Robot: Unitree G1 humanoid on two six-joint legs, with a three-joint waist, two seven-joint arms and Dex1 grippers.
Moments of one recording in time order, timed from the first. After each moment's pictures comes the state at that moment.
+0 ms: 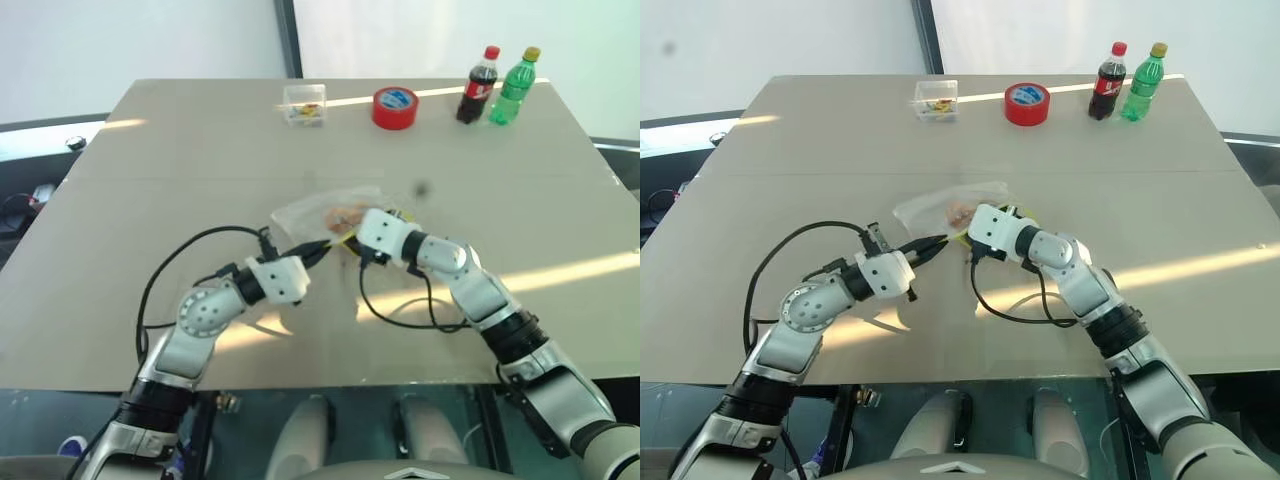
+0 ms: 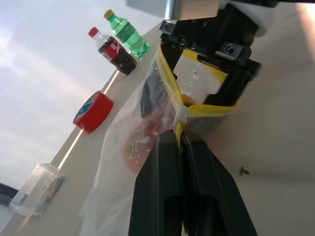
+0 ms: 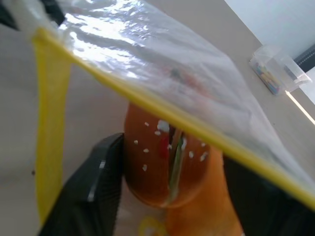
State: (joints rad) left arm -0.21 0.56 -0.12 -0.03 0.10 -0.41 -0.60; right arm -0.60 -0.32 0.42 0.13 -0.18 0.11 0.57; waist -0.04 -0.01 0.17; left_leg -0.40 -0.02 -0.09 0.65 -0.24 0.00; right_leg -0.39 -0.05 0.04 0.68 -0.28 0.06
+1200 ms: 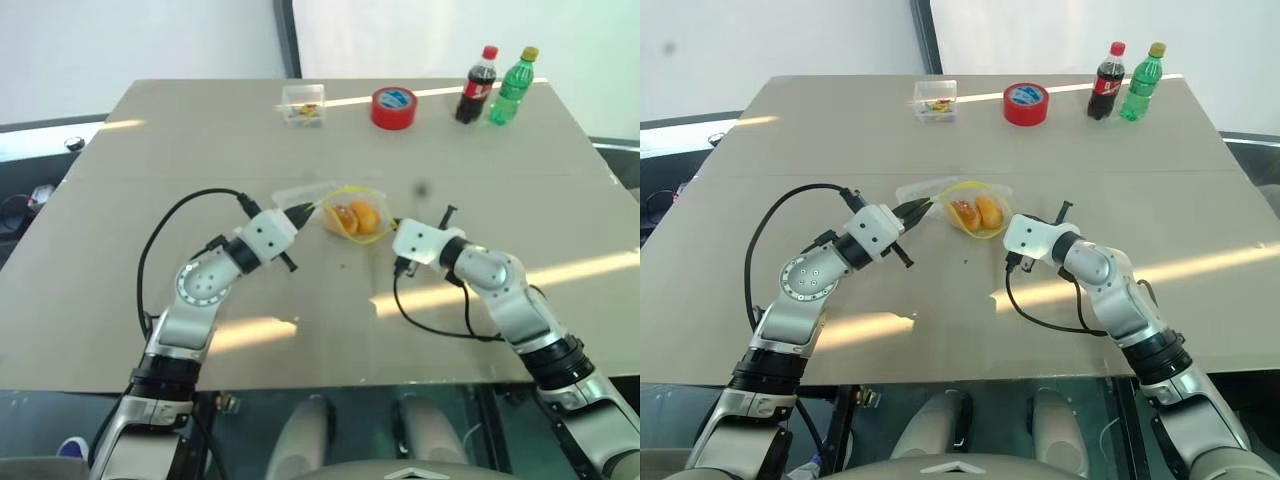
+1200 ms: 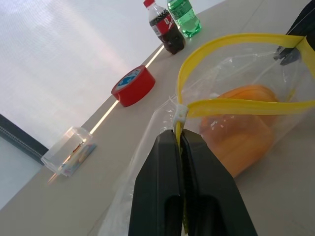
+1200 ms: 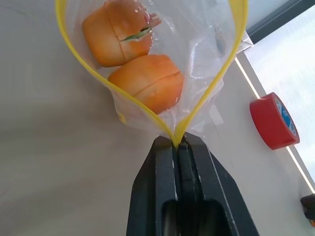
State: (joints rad) left arm -0.34 0.52 -0.05 0.04 0.04 -0.25 -0.57; right arm -0.46 -0.45 0.34 -0.08 -0.34 0.17 0.53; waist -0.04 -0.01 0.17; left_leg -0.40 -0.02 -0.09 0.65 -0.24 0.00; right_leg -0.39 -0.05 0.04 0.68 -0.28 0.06
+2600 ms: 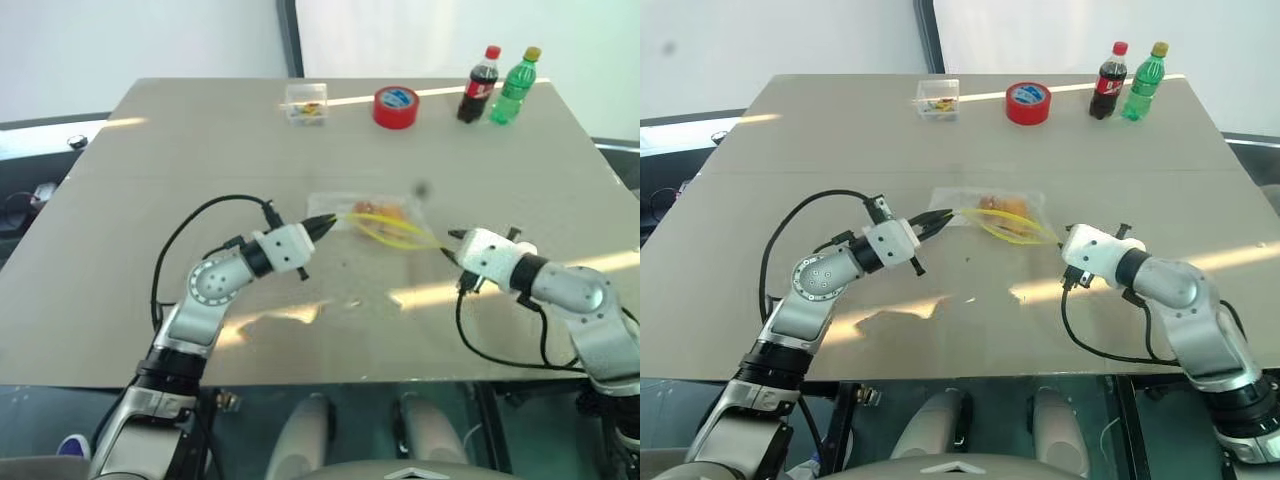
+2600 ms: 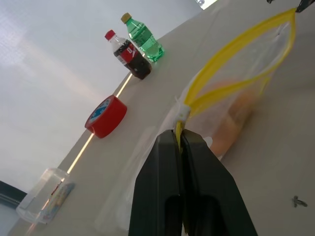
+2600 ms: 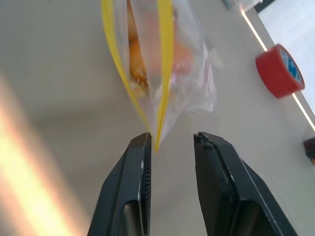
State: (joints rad) left arm -0.37 0.54 -0.13 0.09 0.09 -0.42 -0.64; right arm -0.25 -0.70 0.11 -0.51 -0.08 0.39 0.76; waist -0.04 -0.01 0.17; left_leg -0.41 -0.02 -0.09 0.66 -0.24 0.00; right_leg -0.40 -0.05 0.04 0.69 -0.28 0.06
